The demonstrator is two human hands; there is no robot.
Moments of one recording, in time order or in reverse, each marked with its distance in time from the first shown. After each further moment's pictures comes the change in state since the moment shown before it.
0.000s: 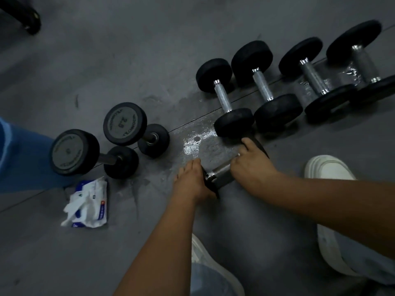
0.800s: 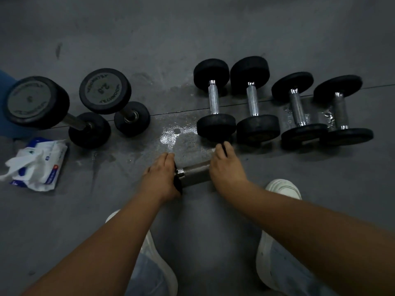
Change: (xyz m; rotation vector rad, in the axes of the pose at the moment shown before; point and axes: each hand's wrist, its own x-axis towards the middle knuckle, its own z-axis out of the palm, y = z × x) left_hand -0.017 0.012 0.022 -0.095 0.104 -0.067; right_hand 0.003 0.013 0.017 -0.218 -0.008 -0.047
